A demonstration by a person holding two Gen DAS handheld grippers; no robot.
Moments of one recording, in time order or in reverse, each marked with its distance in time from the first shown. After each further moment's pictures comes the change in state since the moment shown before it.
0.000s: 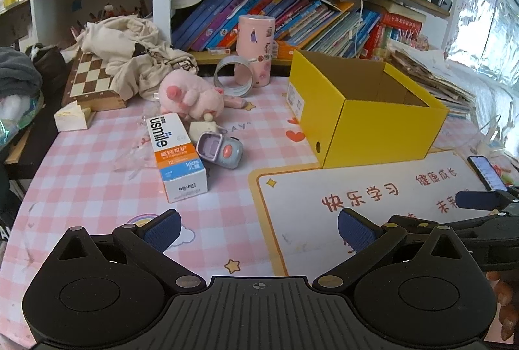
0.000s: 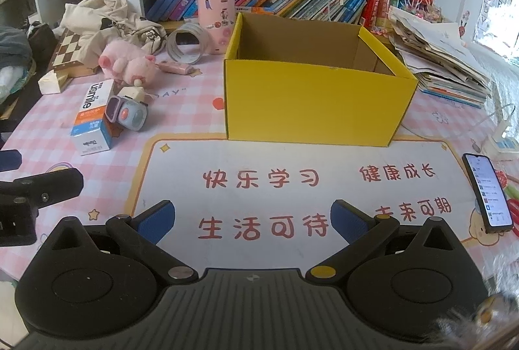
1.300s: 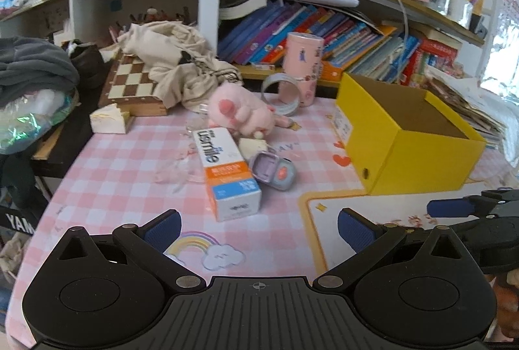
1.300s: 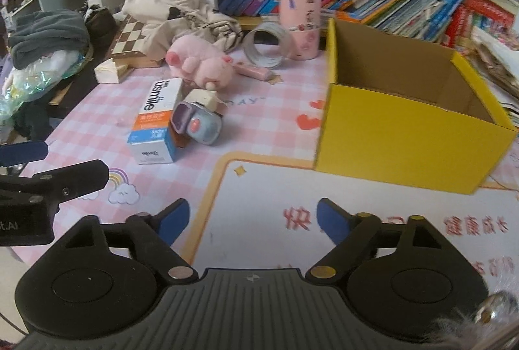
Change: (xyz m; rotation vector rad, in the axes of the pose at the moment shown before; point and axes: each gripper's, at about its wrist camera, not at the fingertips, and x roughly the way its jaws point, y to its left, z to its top) left arm 0.007 0.046 0.010 -0.096 -0.059 0.115; right arm 0.050 0.045 0.042 -0.125 0.032 0.243
